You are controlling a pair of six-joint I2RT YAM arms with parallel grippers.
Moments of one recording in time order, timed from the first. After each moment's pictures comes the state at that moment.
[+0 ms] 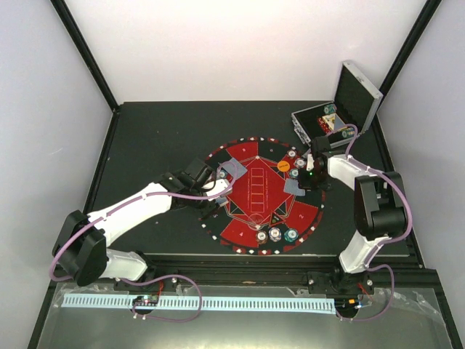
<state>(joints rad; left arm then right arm) -0.67 1.33 0.90 -0.69 0.16 0.27 0.17 1.72 1.03 -0.63 -0.16 0.19</state>
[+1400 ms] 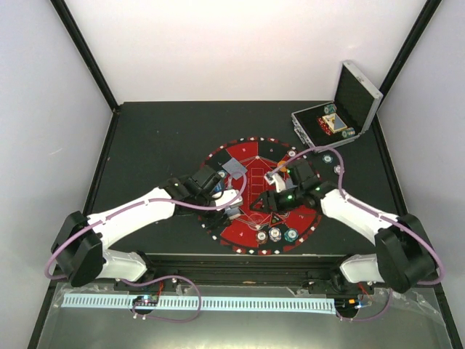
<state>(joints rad) -0.78 1.32 0.90 -0.68 0.32 0.27 0.50 1.32 0.74 -0.38 -0.71 0.42</state>
